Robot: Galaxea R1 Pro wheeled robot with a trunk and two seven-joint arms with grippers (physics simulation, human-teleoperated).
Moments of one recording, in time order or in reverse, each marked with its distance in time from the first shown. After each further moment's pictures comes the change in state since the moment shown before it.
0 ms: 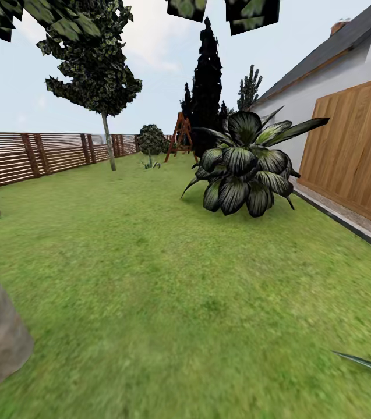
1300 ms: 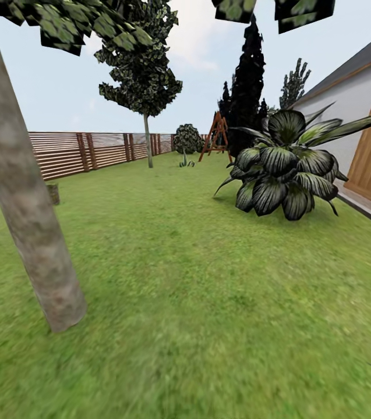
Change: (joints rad) left arm -0.012 0.020 0.006 -0.015 -0.006 -0.038 0.001; right arm 0.001 -0.012 0.006 -0.006 -0.001 0.001 -0.008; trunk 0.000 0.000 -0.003
